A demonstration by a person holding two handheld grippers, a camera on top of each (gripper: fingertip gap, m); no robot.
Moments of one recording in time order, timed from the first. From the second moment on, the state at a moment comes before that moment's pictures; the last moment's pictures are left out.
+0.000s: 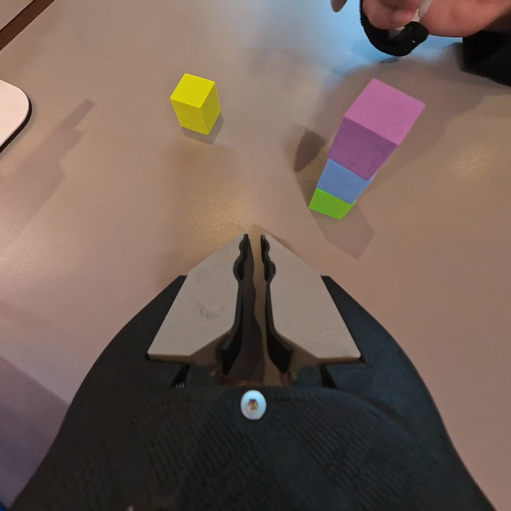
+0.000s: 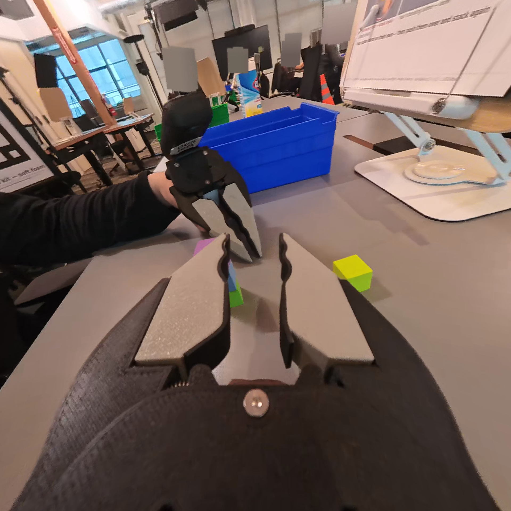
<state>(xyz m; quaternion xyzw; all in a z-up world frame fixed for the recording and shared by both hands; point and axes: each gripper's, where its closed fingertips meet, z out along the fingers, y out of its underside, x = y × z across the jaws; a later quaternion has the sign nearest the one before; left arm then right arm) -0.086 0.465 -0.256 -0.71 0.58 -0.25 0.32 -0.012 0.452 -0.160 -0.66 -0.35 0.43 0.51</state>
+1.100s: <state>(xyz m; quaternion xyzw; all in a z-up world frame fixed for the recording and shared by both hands) -0.082 0.462 -0.256 -0.71 0.58 -0.25 0.32 0.000 0.537 -0.237 -0.75 -0.47 0.23 0.40</state>
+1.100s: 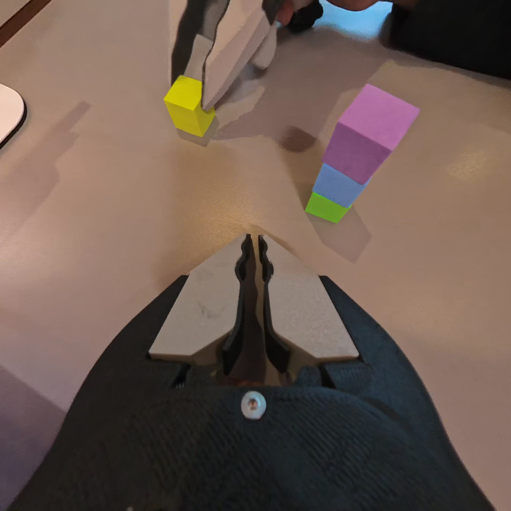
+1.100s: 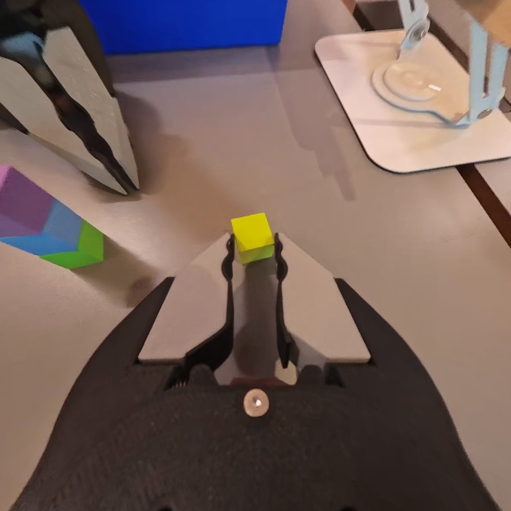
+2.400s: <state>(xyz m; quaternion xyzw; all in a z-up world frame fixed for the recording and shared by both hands) -0.082 0.462 -0.256 -0.71 0.58 -0.25 0.32 -0.051 0.422 -0.155 -0.74 -0.47 0.25 0.41</state>
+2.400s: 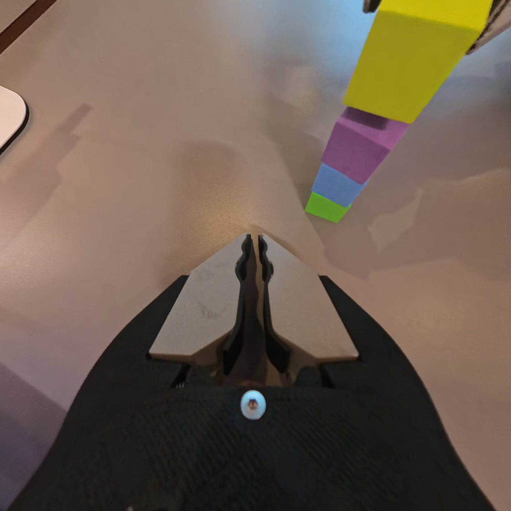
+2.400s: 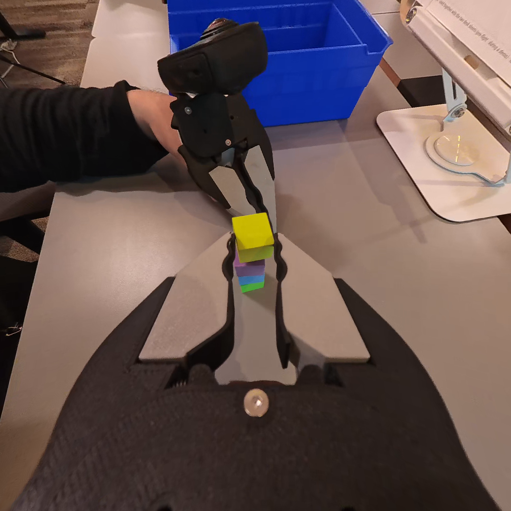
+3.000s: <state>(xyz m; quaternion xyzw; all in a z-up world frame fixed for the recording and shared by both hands) -0.082 0.462 -0.256 -0.71 0.58 -0.24 0.32 -0.053 0.420 -0.161 -0.74 -0.48 0.24 0.40</state>
